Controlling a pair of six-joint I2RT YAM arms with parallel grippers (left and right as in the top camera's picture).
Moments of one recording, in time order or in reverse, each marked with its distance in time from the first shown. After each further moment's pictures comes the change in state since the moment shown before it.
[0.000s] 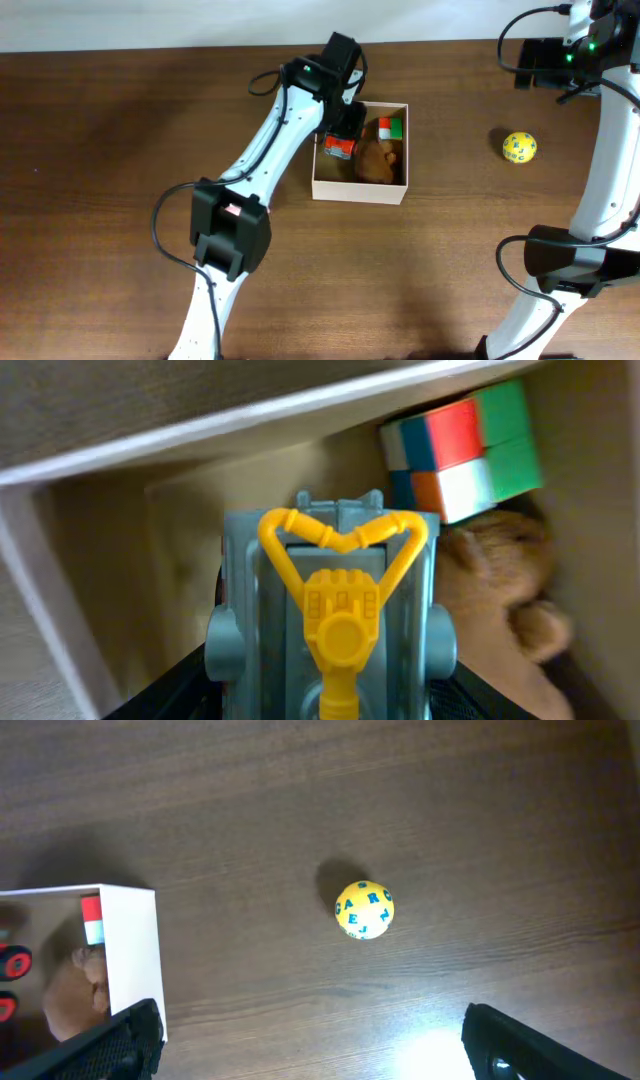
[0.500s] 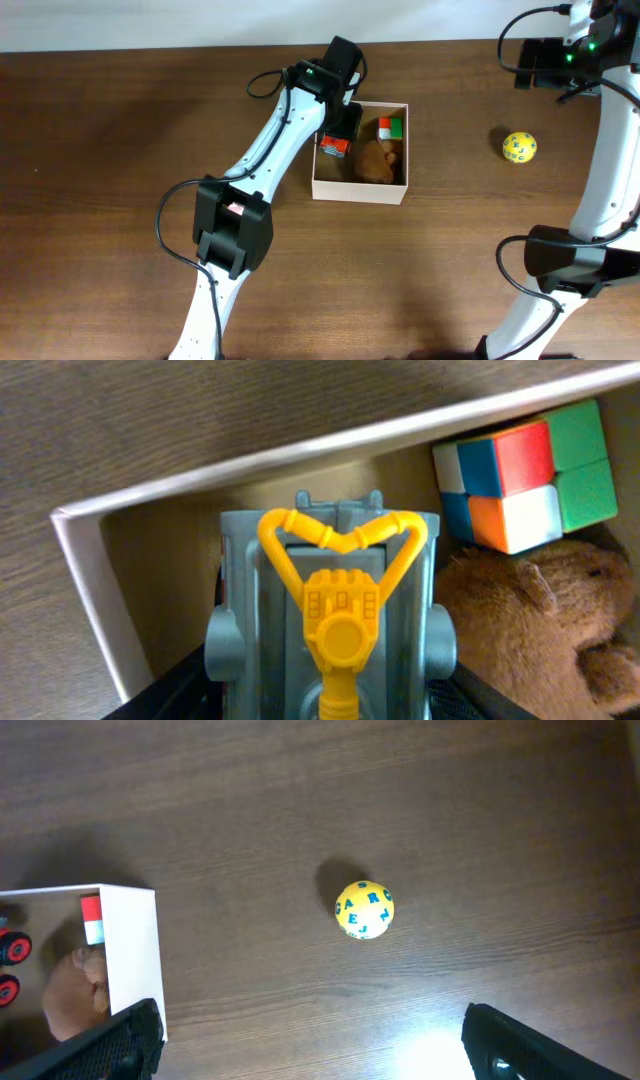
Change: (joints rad) left arm 0.000 0.016 -0.006 0.032 -0.095 0.000; right arm 0.000 0.000 0.000 0.000 0.000 0.001
